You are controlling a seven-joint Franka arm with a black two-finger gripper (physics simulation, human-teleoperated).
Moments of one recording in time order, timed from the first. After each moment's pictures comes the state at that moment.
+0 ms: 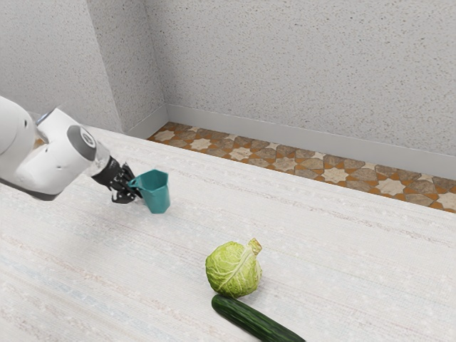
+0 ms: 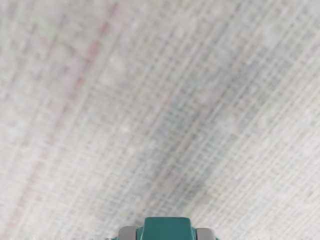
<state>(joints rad) 0.10 0.35 0.21 -2.02 -0.82 2.41 -1.16</state>
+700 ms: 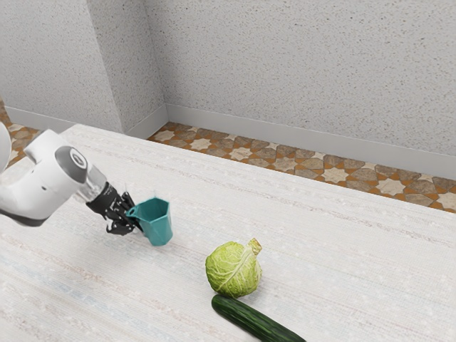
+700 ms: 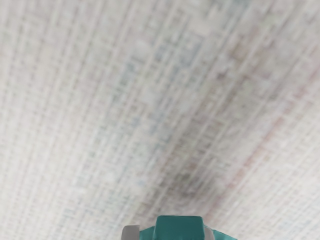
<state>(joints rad) 0.09 0.13 0.16 -2.31 -0.84 2.39 -1.12</state>
